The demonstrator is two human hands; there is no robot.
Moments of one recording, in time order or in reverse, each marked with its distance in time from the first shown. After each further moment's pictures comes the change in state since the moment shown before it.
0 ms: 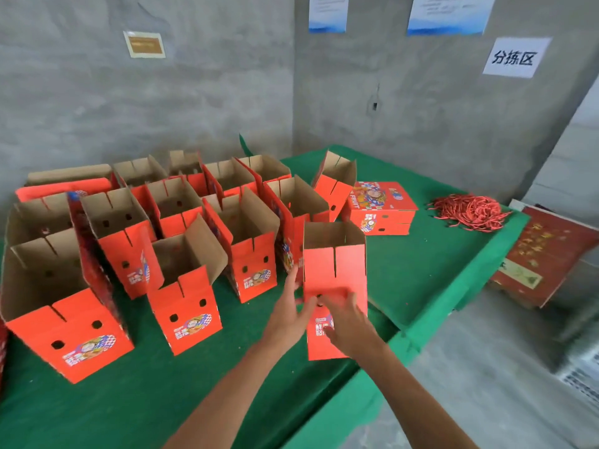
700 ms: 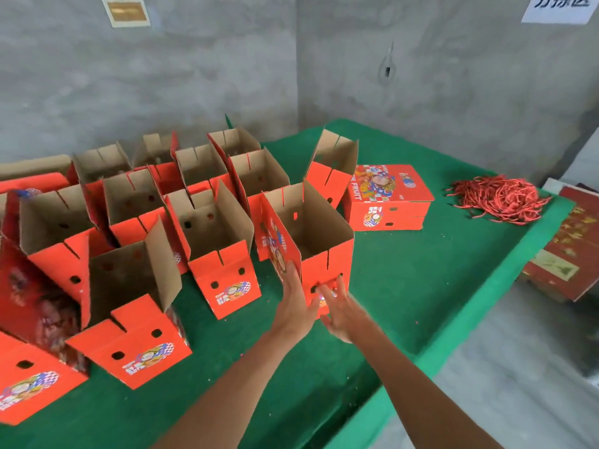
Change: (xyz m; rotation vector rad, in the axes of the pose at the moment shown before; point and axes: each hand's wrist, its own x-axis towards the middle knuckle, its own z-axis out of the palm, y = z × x) left_hand 0.150 -0.040 0.068 0.326 0.075 -0.094; right_hand 0.183 0.113 0.050 0.042 -0.140 -0.115
